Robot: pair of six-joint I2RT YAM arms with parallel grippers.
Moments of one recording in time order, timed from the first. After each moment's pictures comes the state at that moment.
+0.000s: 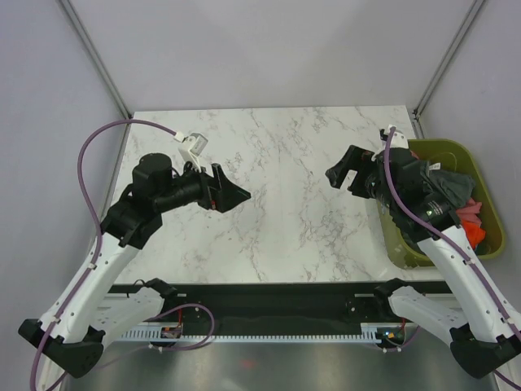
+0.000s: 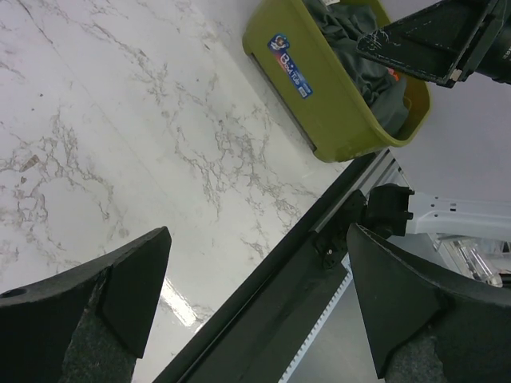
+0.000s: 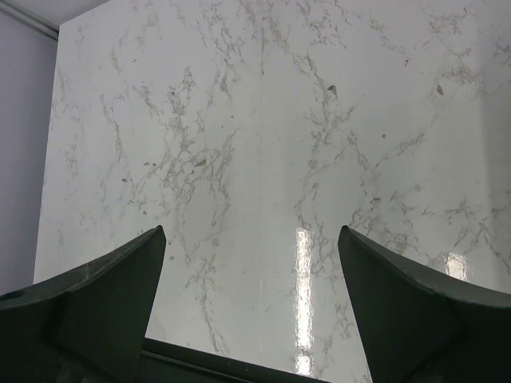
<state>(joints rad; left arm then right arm) -0.50 0.91 1.11 -0.52 0.44 -0.47 0.44 0.95 1.17 -0.70 0.11 0.63</state>
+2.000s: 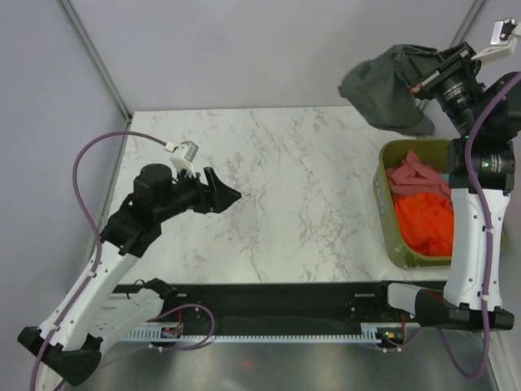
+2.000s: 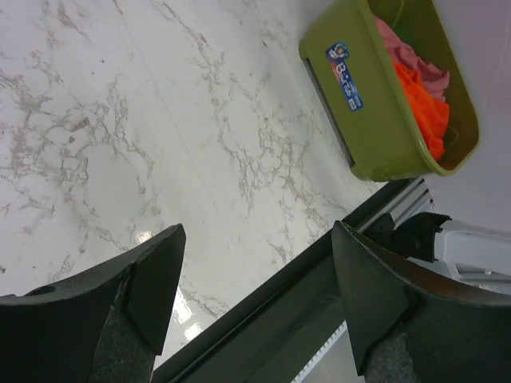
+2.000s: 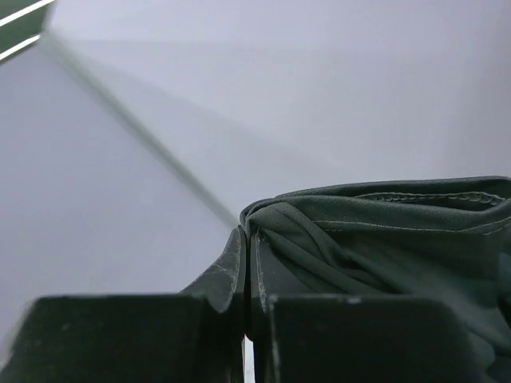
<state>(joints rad) -0.50 0.86 1.01 -0.53 0.29 -0.53 -0.17 1.24 1.74 -0.29 -0.43 0.79</state>
